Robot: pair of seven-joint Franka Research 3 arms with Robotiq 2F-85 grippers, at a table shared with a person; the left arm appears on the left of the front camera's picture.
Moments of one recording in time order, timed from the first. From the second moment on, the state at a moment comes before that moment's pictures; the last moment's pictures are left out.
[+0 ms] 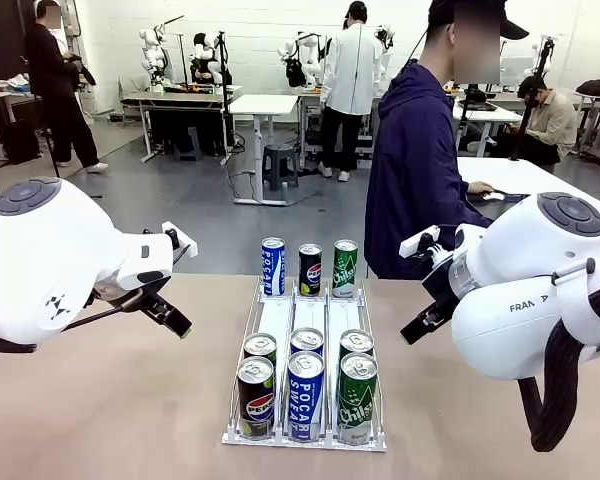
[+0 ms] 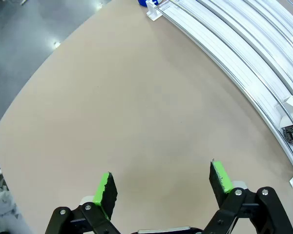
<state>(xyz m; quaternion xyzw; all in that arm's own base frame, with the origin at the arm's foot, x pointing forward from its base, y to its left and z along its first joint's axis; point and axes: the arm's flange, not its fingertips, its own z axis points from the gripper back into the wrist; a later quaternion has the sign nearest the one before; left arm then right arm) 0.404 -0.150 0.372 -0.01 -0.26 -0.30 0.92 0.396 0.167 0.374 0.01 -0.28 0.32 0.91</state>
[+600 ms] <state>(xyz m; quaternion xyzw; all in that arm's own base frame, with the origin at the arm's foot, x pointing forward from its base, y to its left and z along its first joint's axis) 0.404 -0.150 0.372 -0.01 -0.26 -0.30 0.92 0.396 0.167 0.374 0.01 -0.28 0.32 0.91</state>
